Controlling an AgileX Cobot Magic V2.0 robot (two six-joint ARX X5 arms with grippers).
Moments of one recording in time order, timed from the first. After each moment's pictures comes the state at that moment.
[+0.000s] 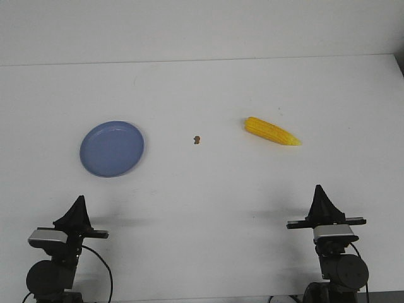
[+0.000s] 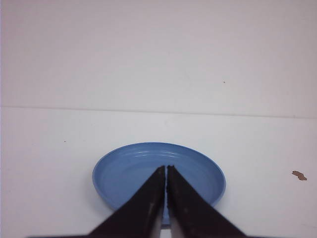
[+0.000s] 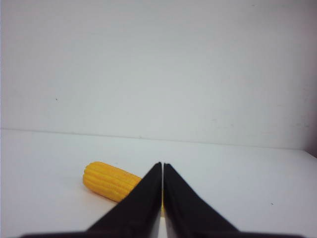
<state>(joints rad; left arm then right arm) -0.10 0.01 0.03 0.20 -0.01 -0.07 -0.02 0.00 0.01 0.20 -0.05 -0.02</state>
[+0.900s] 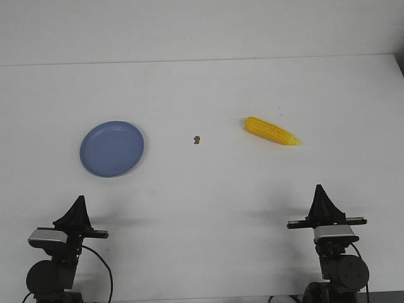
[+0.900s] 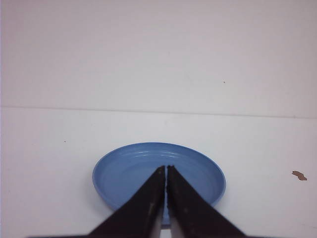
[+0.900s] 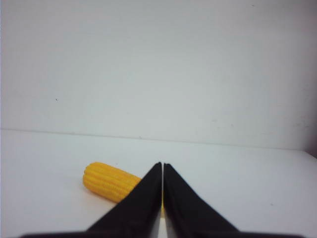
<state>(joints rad) -0.10 0.01 0.03 0.20 -0.01 -0.07 -0.02 0.00 0.01 0.22 -0.05 -0.02</state>
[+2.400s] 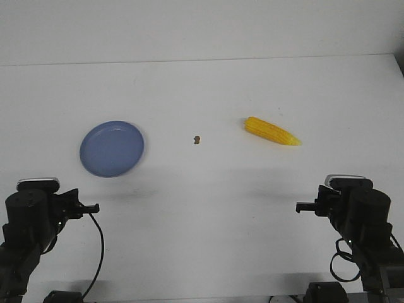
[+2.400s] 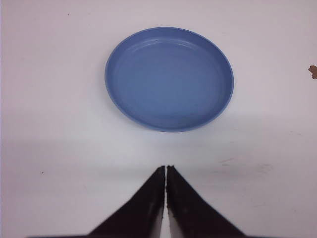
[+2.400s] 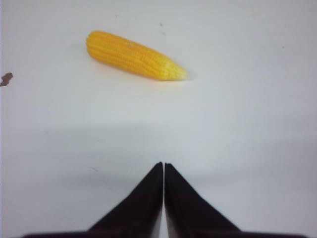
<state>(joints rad) -0.10 0.74 0.92 -0.70 -0.02 -0.09 -0.02 0.67 0.88 -0.85 -0.05 0.13</state>
